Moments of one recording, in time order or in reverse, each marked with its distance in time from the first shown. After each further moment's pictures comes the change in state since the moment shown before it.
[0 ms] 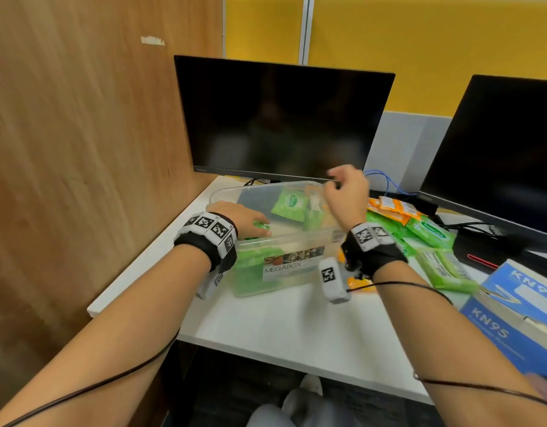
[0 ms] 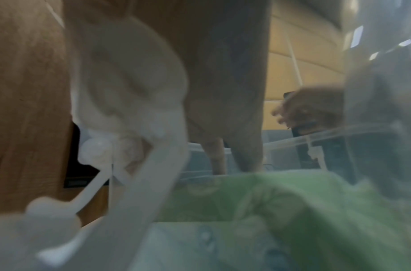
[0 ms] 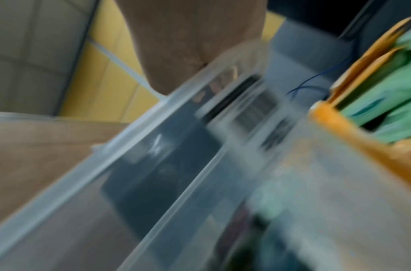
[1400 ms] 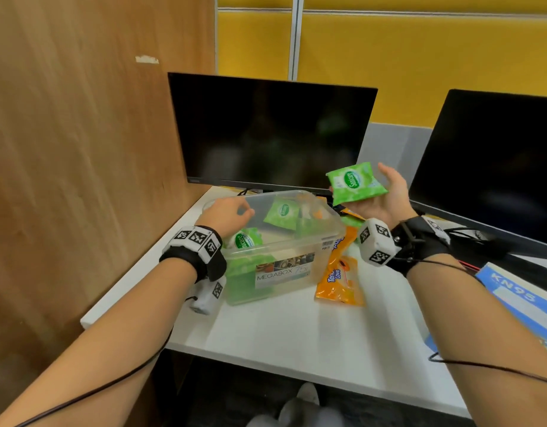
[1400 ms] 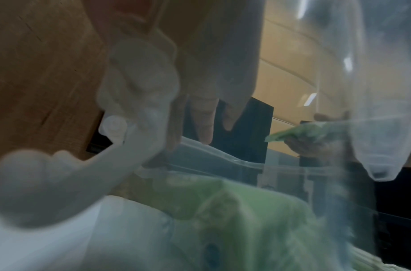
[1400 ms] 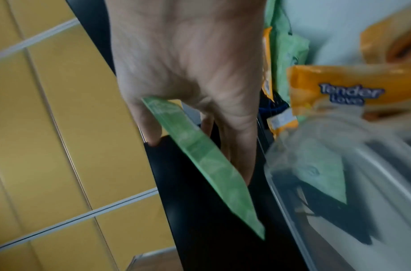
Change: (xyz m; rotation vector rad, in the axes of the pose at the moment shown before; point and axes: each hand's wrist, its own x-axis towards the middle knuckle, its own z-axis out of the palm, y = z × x) left_hand 0.005 -0.008 0.002 -0.553 0.401 -0.054; right_hand 0.024 0.022 -0.086 1.329 -0.421 0.677
